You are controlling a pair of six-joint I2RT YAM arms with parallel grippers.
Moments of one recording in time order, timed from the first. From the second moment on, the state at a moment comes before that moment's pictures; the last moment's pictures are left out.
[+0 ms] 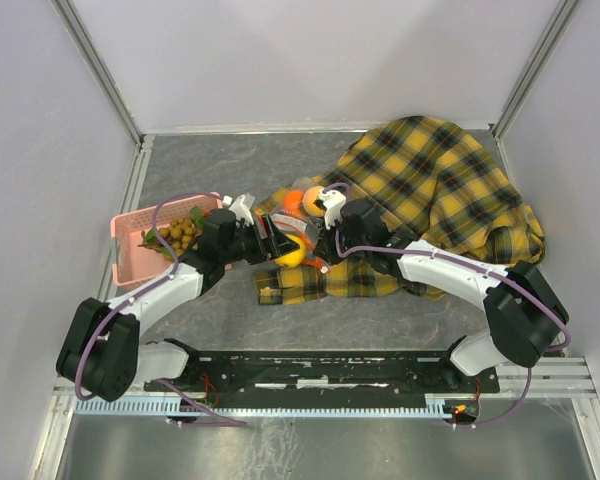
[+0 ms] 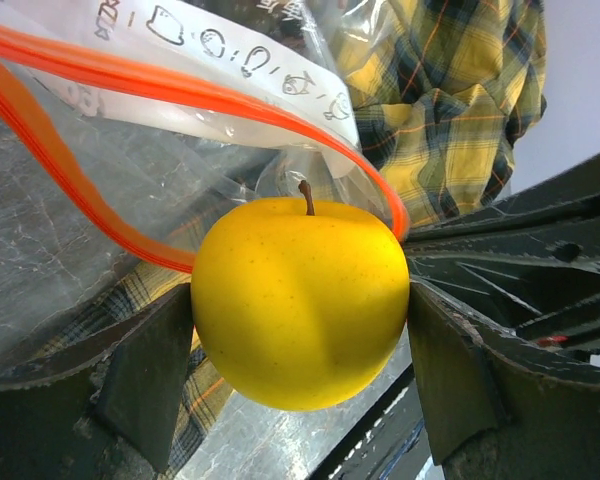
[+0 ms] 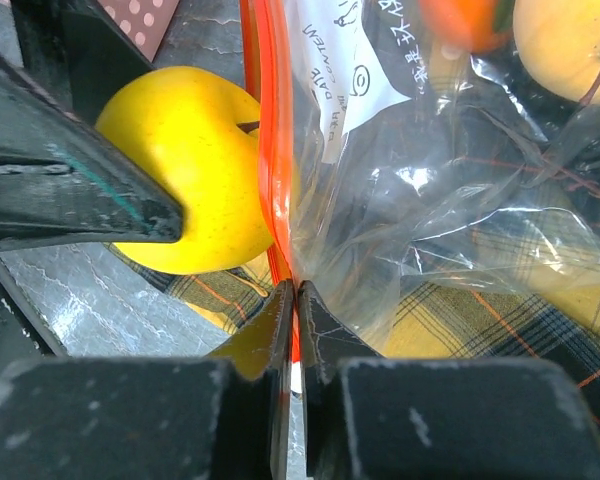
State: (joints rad) left arm -0.43 1.26 0.60 0.15 0.40 -0.71; right arm 0.74 1.49 0.92 -0.03 -0.18 0.22
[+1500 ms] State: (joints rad) left arm -0.05 1.05 0.81 -0.38 0.03 -0.49; right arm 0.74 1.49 0.92 -0.02 -0.18 0.24
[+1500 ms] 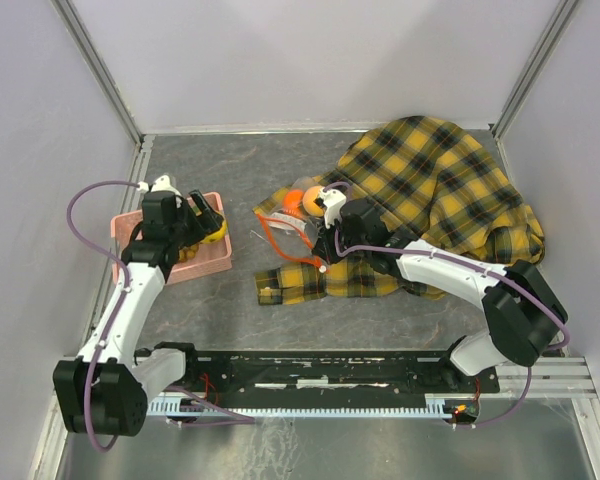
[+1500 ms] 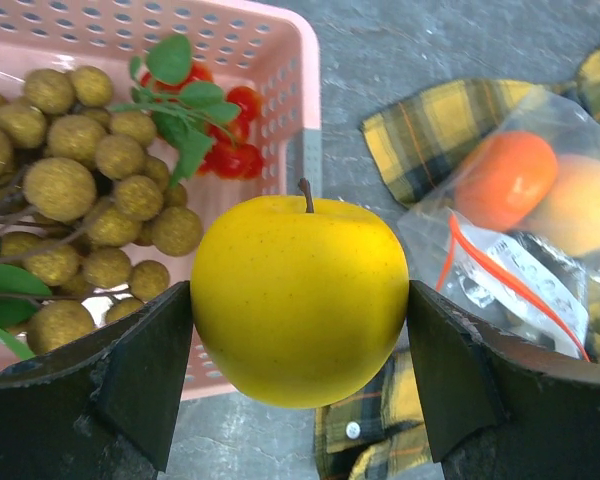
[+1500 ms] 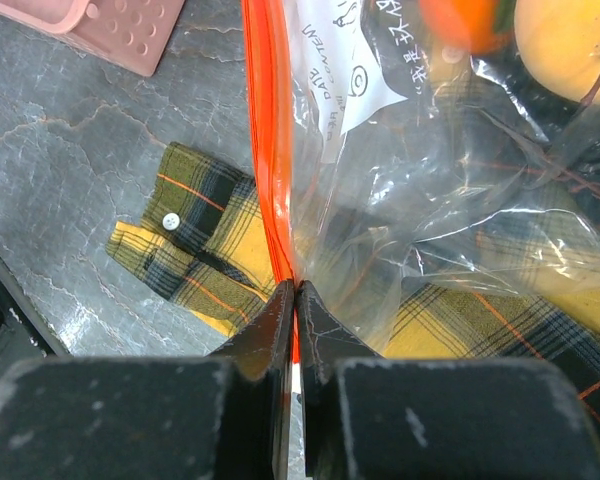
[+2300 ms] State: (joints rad) left arm -0.03 1.40 1.04 -0.43 -0.19 -0.54; right arm 0.74 1.51 0.92 -0.02 -0.19 0.25
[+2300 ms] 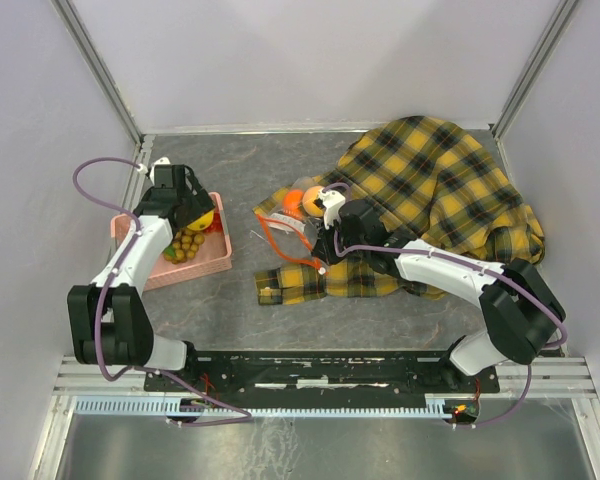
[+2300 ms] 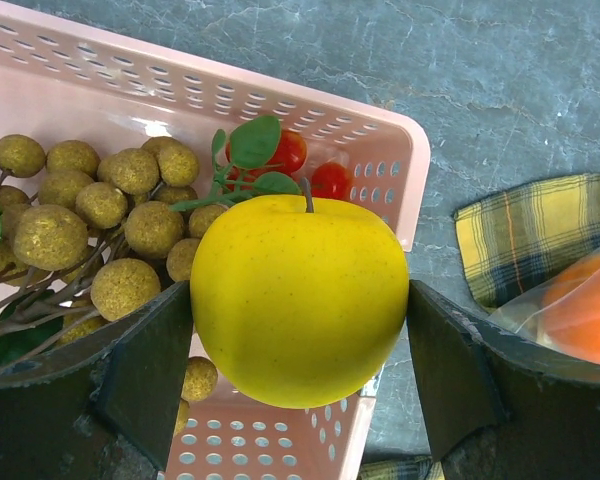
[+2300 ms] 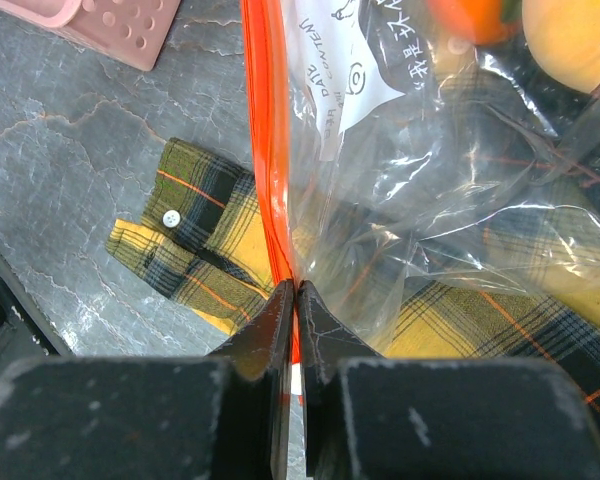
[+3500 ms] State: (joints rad) left arm -0.01 0.98 0.81 -0.29 0.19 -0.55; right arm 0.74 1.48 0.91 -0.01 -0.21 0.27
